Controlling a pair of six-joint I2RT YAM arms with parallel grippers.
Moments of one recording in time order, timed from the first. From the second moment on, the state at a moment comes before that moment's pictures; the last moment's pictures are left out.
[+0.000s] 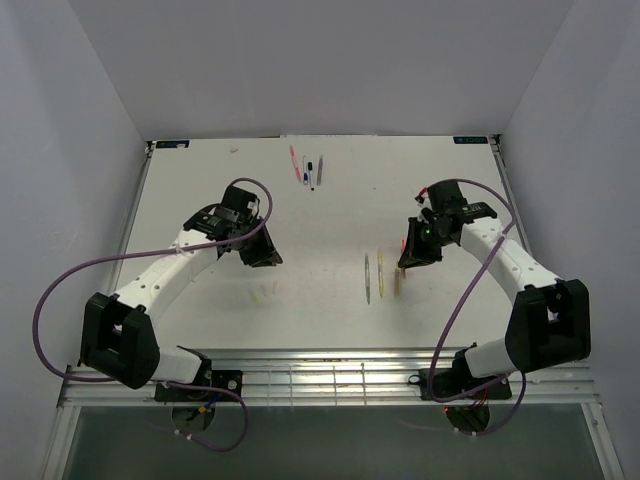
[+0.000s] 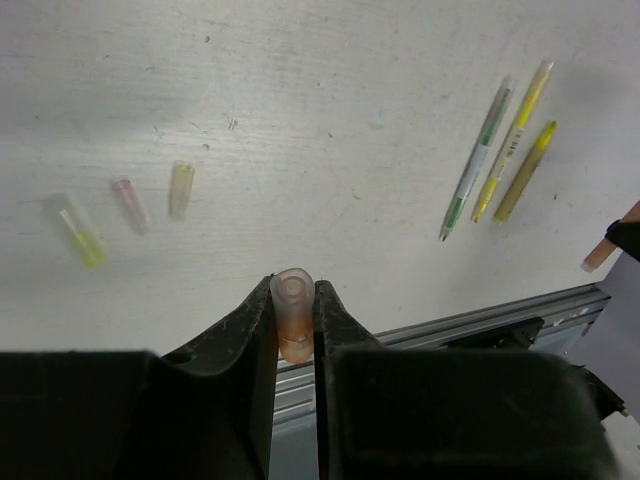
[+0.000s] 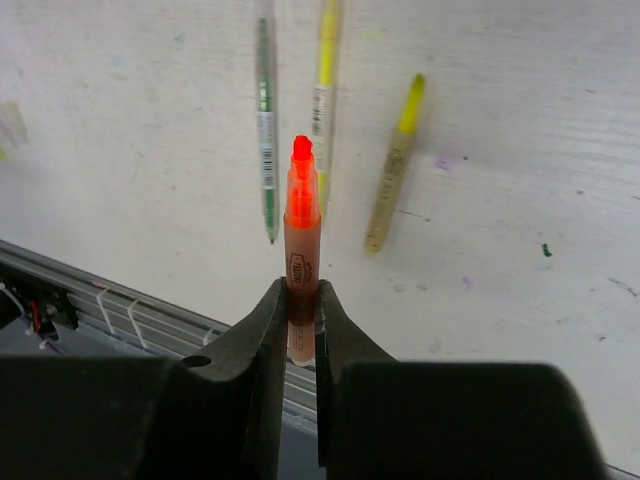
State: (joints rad) left arm -0.42 1.38 1.07 -0.72 0.20 -0.75; right arm 0.30 1.40 1.06 -0.81 -0.33 0.33
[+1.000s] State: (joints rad) left arm -0.55 1.74 1.12 -0.76 0.06 -0.67; right arm 0.09 1.52 0.95 -0.74 -0.33 0.24
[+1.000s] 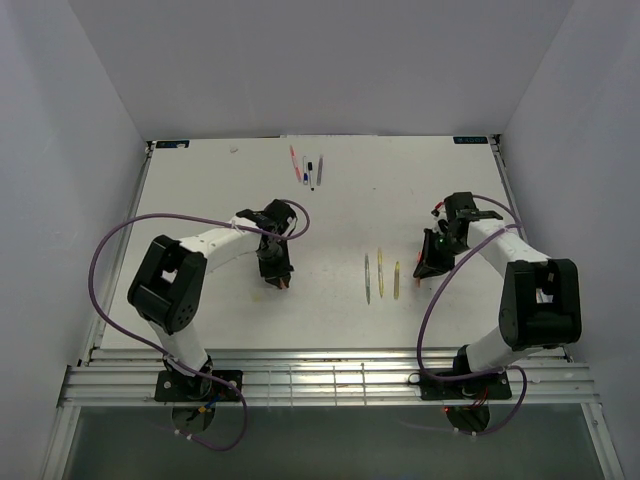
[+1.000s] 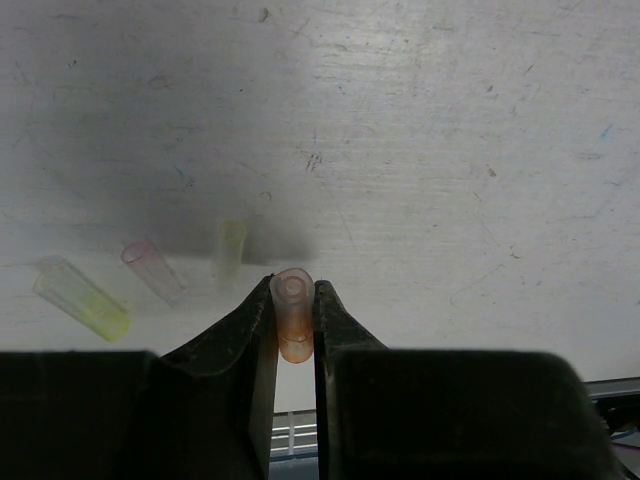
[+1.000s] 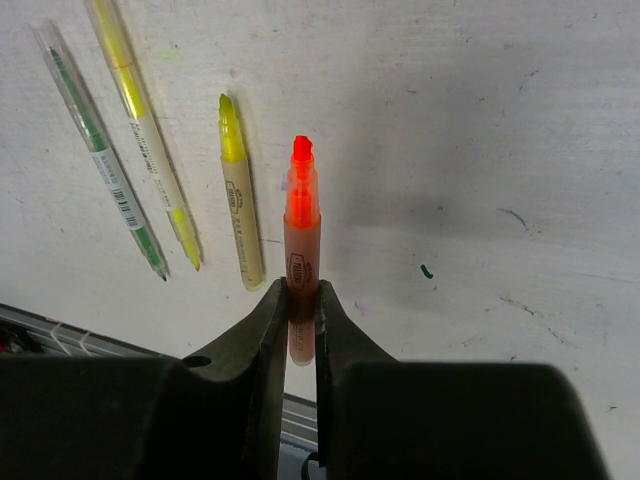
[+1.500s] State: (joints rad) left arm -0.56 1.79 1.11 -0.77 0.04 -0.67; right arm 0.09 1.55 0.93 -0.70 -0.36 0.23
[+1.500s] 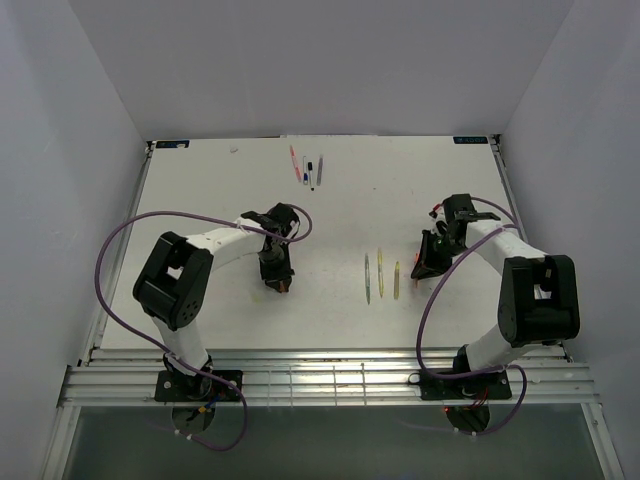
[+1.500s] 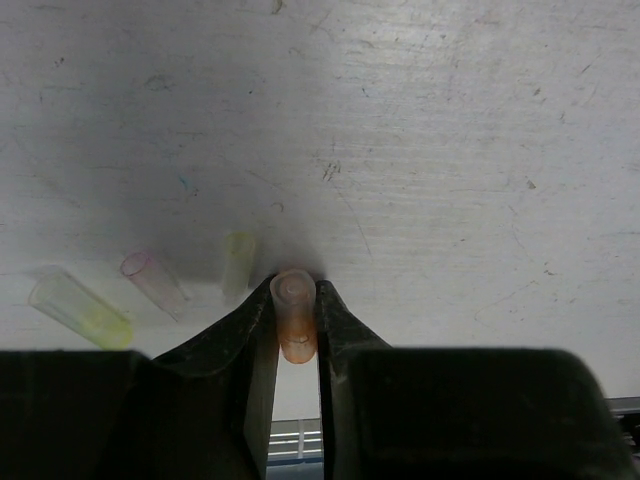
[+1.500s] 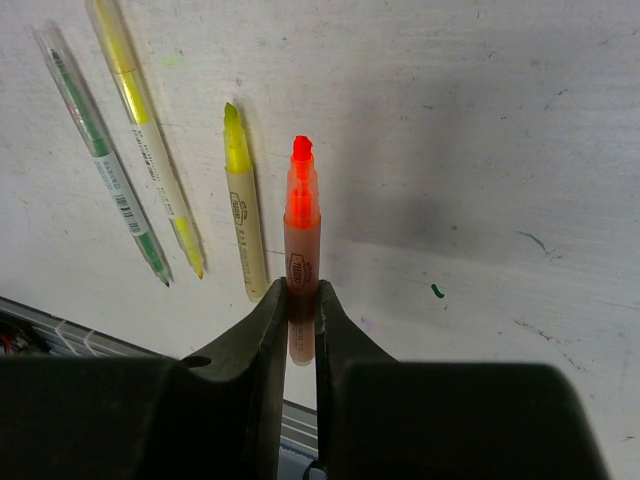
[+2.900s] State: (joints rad) left arm -0.57 1.66 1.37 -0.88 0.04 -0.71; right arm 0.10 1.60 0.98 -0.74 -0.33 0.23
